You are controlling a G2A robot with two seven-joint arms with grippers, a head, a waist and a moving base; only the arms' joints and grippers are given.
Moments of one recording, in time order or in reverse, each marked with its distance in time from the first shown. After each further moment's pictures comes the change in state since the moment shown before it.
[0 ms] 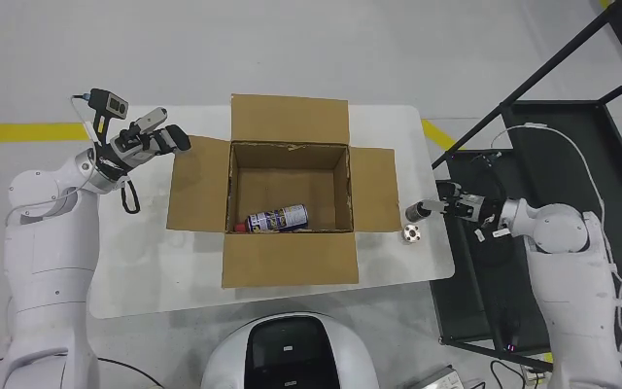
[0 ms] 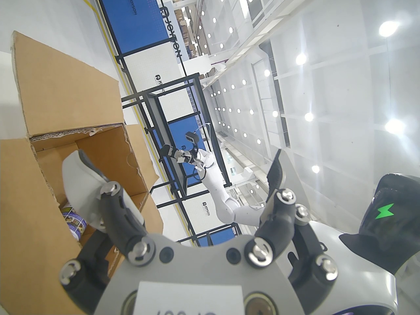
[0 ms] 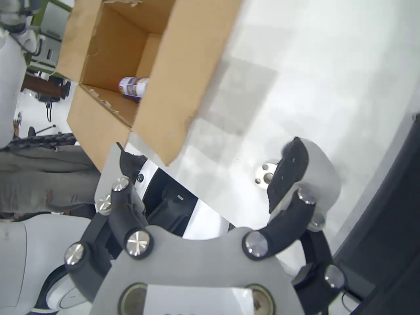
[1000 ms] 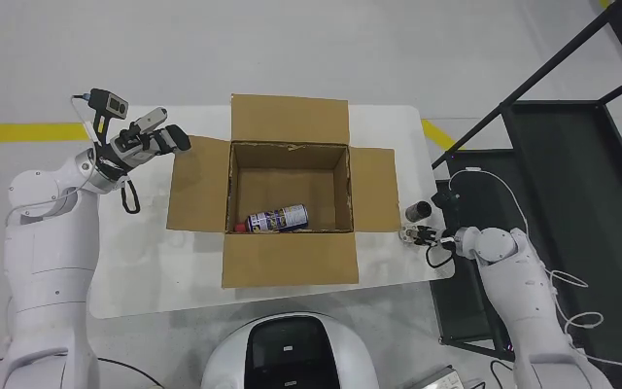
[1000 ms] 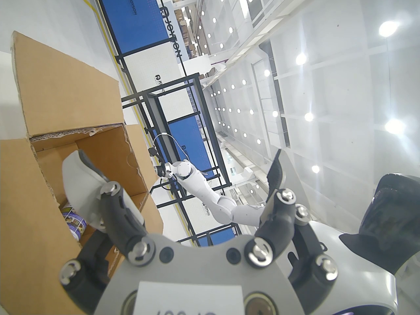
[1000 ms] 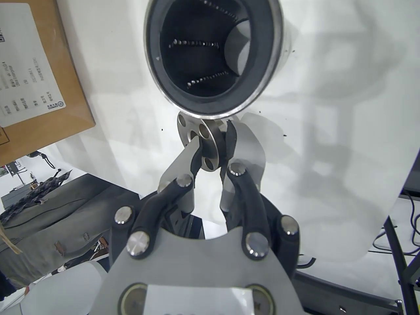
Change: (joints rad) left arm 0.000 0.000 0.000 0.000 0.000 0.000 0.000; right arm 0.145 -0.100 -0.208 0.536 -0.331 0.265 -0.195
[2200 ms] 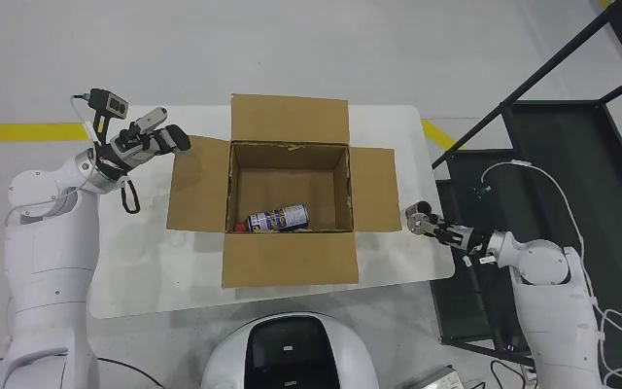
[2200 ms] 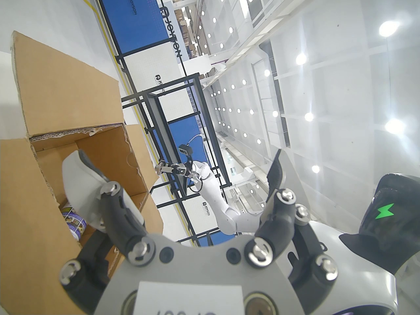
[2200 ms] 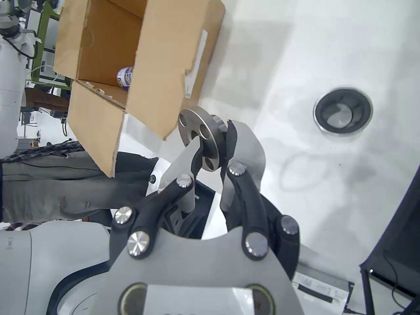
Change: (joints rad) left arm 0.000 0.000 0.000 0.000 0.000 0.000 0.000; right arm -0.320 -0.009 0.299 -0.493 0.260 -0.211 0.171
